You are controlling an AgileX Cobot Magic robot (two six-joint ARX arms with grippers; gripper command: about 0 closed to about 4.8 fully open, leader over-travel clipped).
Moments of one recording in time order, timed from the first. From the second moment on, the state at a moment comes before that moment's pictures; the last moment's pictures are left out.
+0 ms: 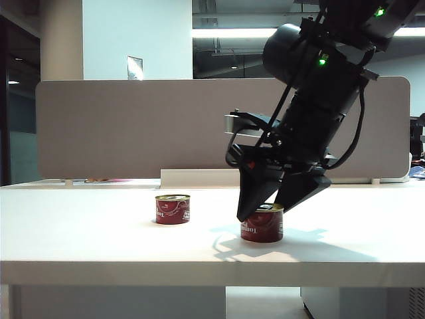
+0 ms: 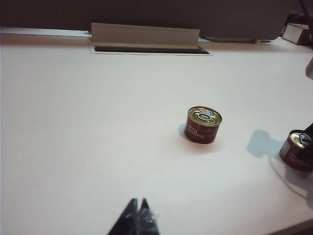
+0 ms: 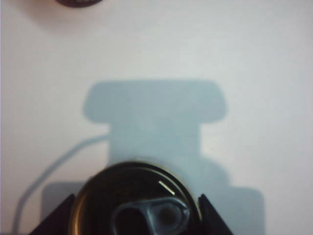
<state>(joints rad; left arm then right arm) -0.03 0.00 0.00 -0.11 0.35 -0.06 0.56 1.71 1.01 -0.27 -0.07 -0.05</state>
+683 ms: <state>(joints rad) -0.03 0.00 0.00 -0.11 0.35 -0.06 0.56 1.72 1.27 -0.42 -0.07 -0.06</state>
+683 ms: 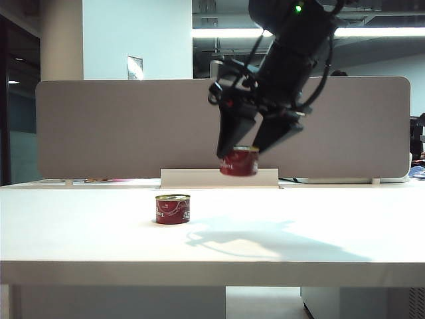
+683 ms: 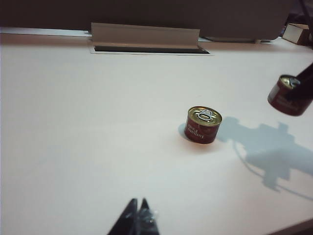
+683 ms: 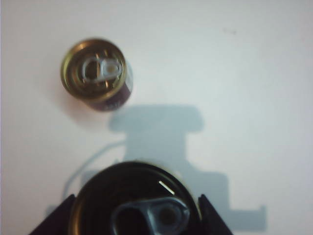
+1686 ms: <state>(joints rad) -0.03 0.00 0.00 -0.11 0.35 -0.06 0.63 2.05 1.72 -0.57 -0.08 -0.06</state>
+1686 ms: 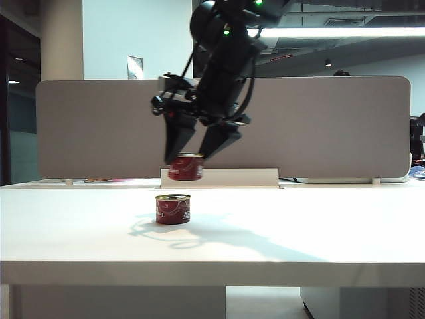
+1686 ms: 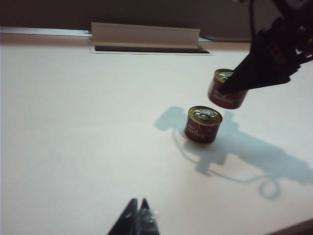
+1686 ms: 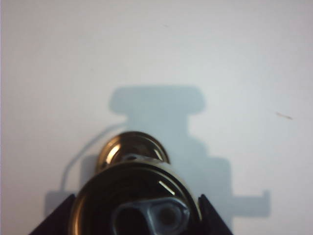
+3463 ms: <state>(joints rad) -0.03 0.00 0.00 -0.11 0.35 -0.06 0.65 2.17 1.81 -0.58 -0.09 -0.06</state>
